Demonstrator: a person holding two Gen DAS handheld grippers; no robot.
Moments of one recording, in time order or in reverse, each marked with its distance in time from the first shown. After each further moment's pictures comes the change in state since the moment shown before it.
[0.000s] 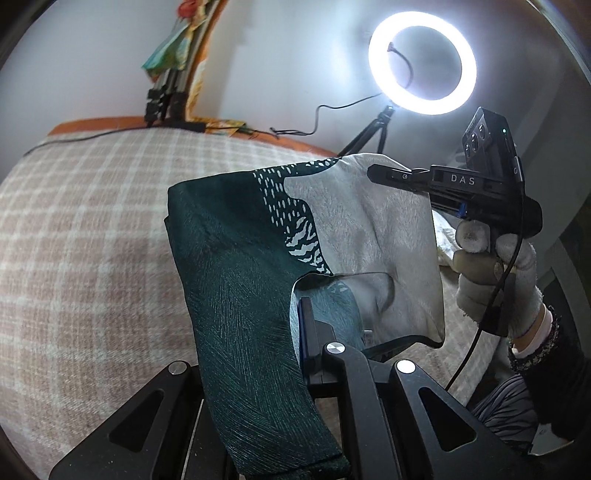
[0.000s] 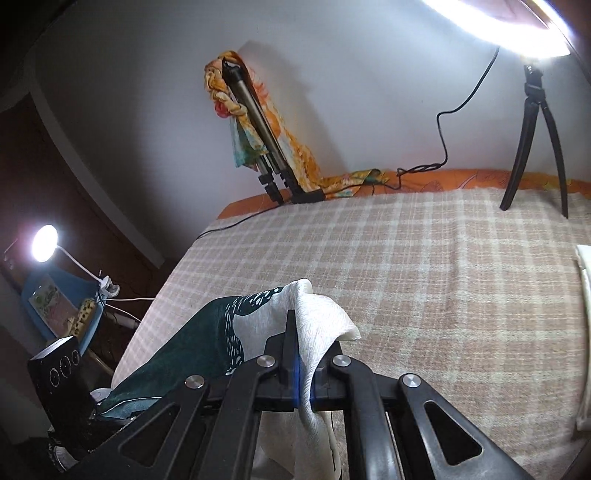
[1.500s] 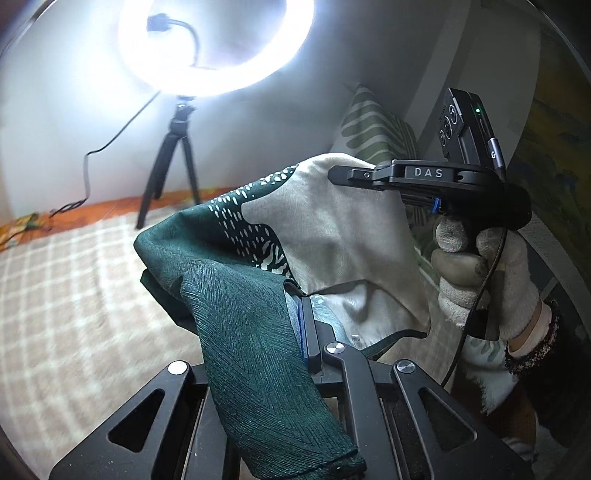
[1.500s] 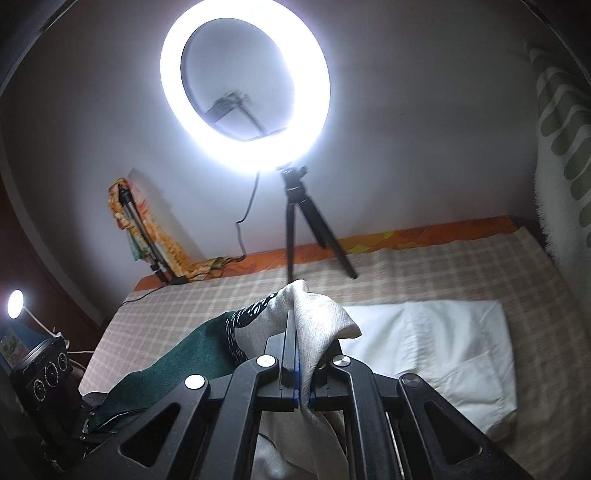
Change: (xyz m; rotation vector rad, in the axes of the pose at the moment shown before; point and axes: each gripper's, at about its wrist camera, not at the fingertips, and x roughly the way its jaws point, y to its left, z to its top) left arm 0.147 -0.239 0.087 0.306 -0.016 -0.265; right arm -0.207 -0.186 0.028 0.098 -0.205 -0.279
